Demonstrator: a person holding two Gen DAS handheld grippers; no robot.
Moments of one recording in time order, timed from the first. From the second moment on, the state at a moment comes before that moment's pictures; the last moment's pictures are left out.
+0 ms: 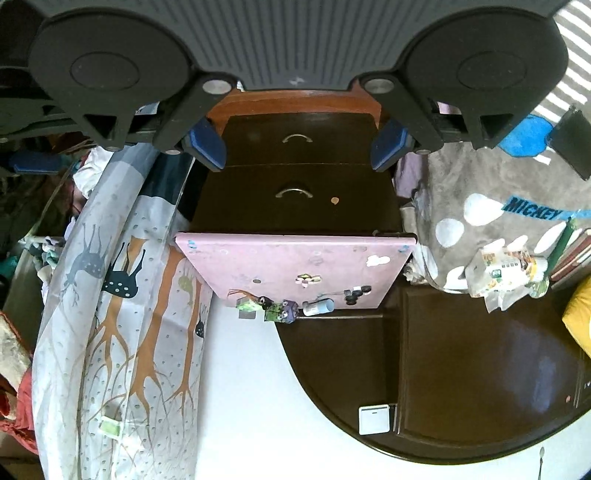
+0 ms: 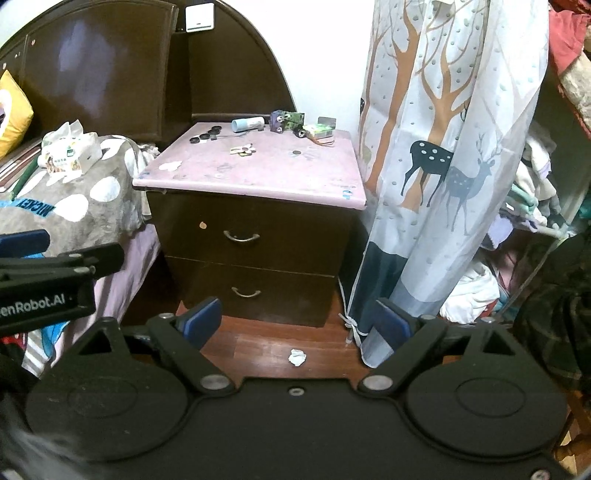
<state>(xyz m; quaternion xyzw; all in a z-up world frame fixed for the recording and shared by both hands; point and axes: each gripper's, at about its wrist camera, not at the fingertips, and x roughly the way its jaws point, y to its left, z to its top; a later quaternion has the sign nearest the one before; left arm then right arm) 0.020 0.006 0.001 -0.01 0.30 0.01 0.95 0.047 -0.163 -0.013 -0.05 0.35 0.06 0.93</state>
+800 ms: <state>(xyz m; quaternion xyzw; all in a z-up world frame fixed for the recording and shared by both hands) 0.014 0.004 0.003 -0.01 0.29 0.00 0.96 0.038 -0.165 -0.004 -0.05 0.33 0.06 0.94</state>
